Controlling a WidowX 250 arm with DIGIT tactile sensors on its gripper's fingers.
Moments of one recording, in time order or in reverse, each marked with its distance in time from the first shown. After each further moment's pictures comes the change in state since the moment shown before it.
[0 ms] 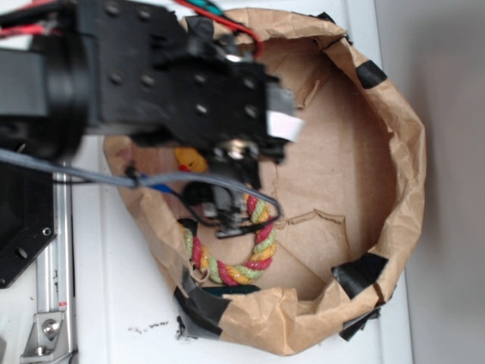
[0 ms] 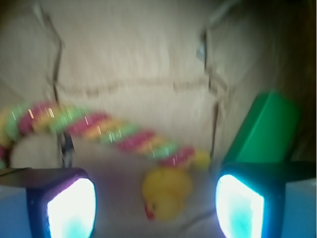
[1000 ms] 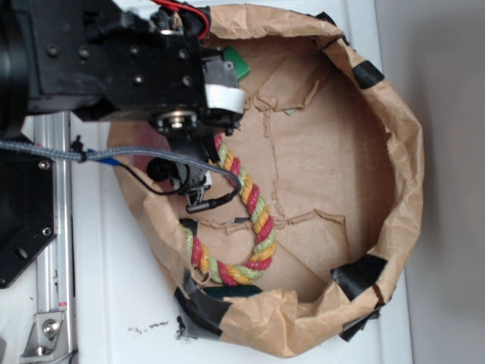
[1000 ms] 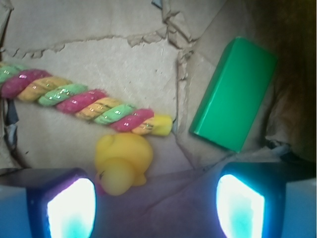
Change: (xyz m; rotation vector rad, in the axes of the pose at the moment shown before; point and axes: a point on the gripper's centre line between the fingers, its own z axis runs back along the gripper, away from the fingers) arm -0.016 0.022 -0.017 0.044 -0.018 0.045
